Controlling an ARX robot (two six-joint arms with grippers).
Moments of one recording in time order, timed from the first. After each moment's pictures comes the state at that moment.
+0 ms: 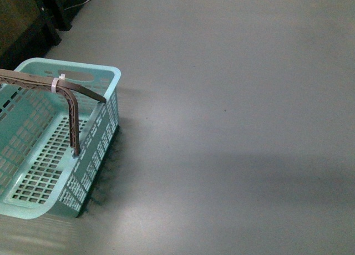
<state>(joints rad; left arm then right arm) 0.26 1.62 0.47 0.57 0.22 -1.00 0.00 0.00 0.02 0.00 0.00 0.00</state>
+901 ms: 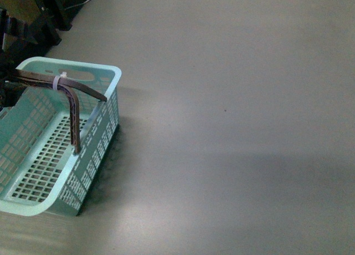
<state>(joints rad) 0.15 2.37 1.24 0.54 0.18 -1.12 0.00 0.00 0.02 0.00 0.00 0.00</state>
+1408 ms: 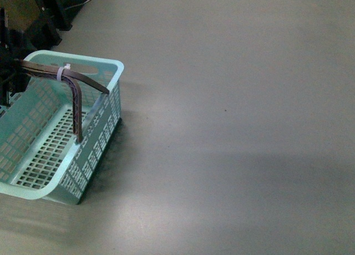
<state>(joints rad) 0.15 2.45 1.29 0.63 0.19 -1.25 0.00 0.00 0.02 0.00 0.00 0.00</state>
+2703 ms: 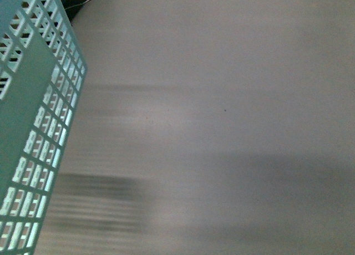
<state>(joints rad) 0.22 0.95 0.73 -0.24 0.19 -1.49 0.00 0.00 0.02 0.00 0.00 0.00</state>
